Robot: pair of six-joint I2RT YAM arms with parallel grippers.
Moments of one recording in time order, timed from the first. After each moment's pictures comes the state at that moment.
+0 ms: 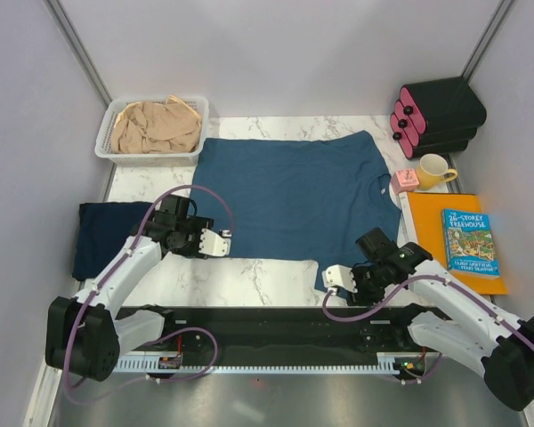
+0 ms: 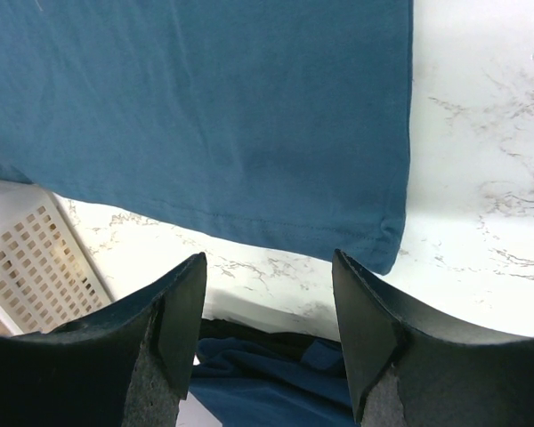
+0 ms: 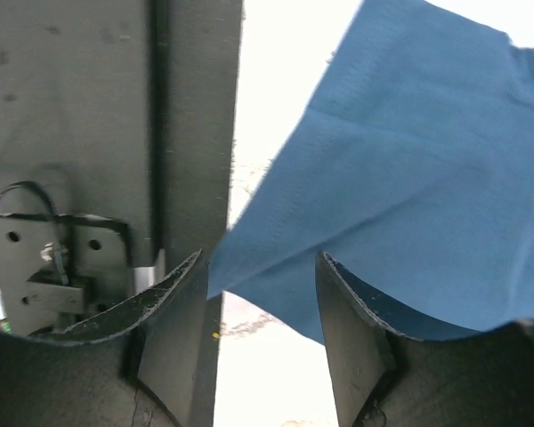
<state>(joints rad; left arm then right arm) -0.25 1.12 0.69 -0.63 0.16 1.51 0.56 0.94 0.56 -0.98 -0.41 -1.08</state>
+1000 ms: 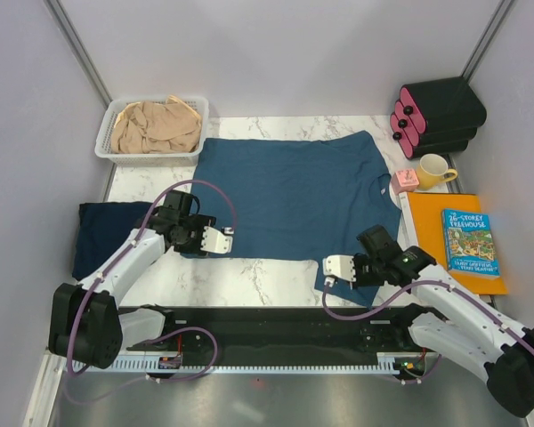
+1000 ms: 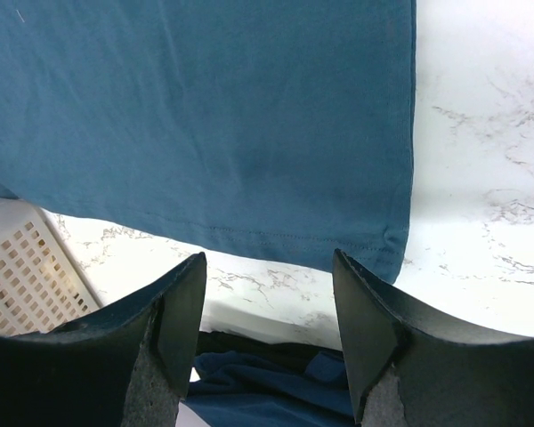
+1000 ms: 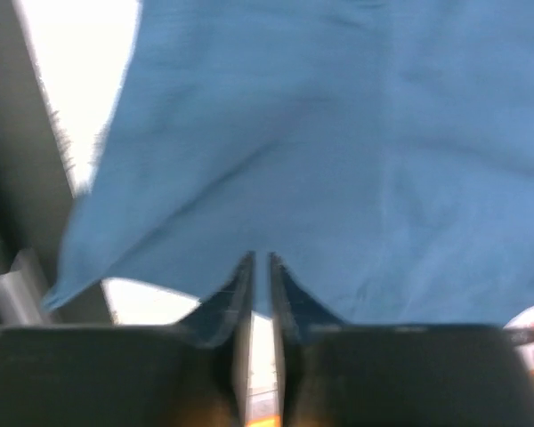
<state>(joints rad) -0.26 1.20 0.73 -0.63 0.16 1.51 0.57 0.89 0.55 -0.84 -0.17 -1.03</state>
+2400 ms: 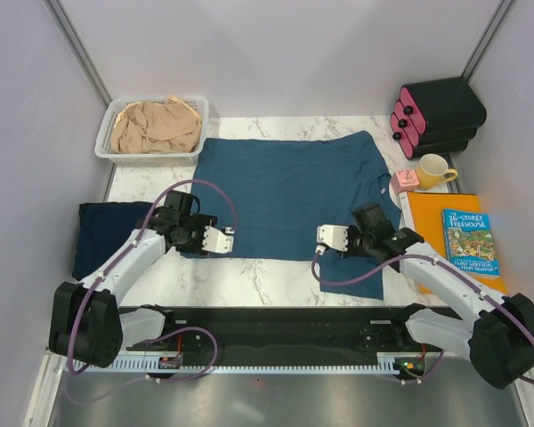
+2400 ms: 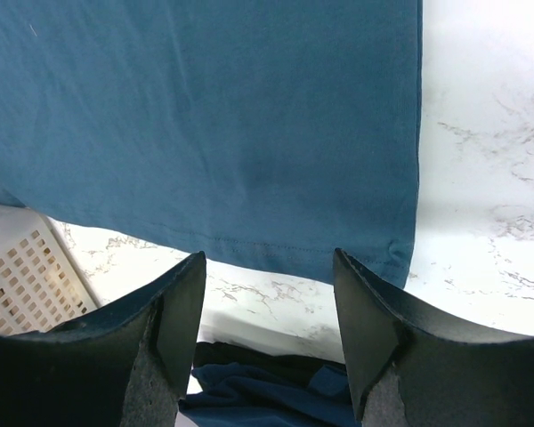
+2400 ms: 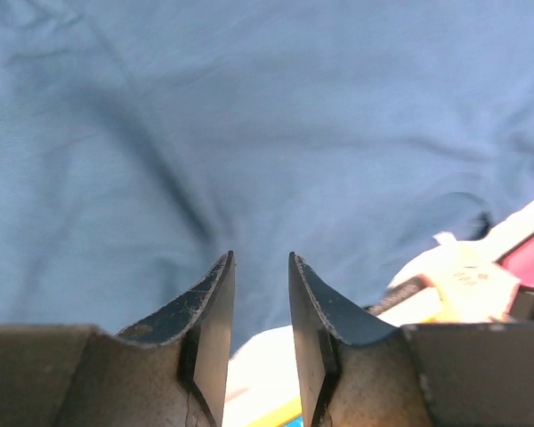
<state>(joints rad) -0.26 1.20 0.72 -0.60 0.19 1.51 0.49 1.11 0.62 -0.50 0.02 -1.04</state>
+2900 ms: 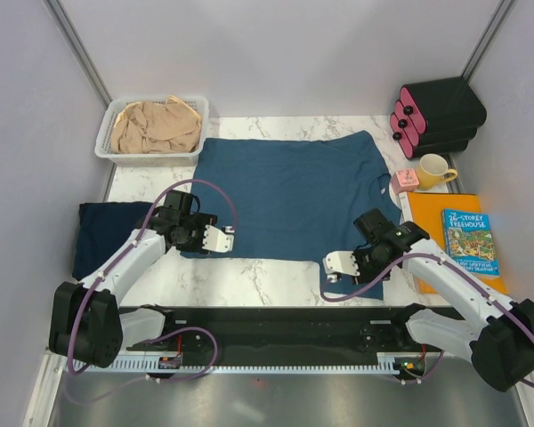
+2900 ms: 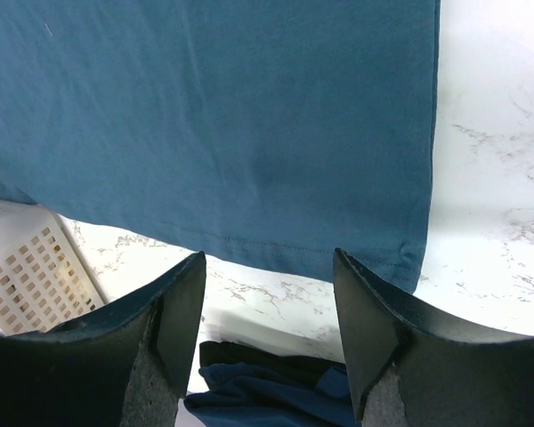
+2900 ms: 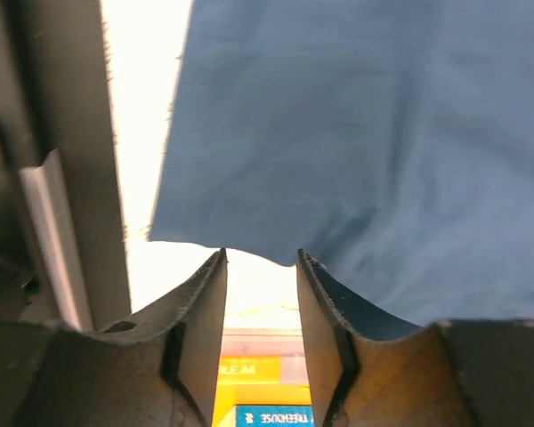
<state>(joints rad) -0.26 1.20 0.72 -0.58 0.19 1.51 0.50 1.08 0.75 -1.04 -0.17 -1.21</state>
